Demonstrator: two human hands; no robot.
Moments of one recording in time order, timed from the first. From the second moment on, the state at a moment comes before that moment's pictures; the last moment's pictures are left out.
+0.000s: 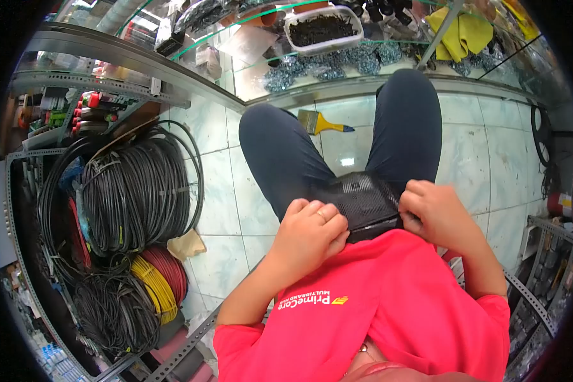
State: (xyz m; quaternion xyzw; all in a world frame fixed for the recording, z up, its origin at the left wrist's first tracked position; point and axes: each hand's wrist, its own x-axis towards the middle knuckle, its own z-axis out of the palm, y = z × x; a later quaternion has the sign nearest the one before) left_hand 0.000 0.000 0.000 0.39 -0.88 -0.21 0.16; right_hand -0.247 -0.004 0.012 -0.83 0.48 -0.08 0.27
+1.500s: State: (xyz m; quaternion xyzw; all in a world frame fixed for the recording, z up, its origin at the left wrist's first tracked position) left_hand 0.076 0.062 -0.029 0.60 -0.68 -0.40 0.15; right_hand -0.278 0.028 -0.019 -0.67 0.61 0.01 0.42
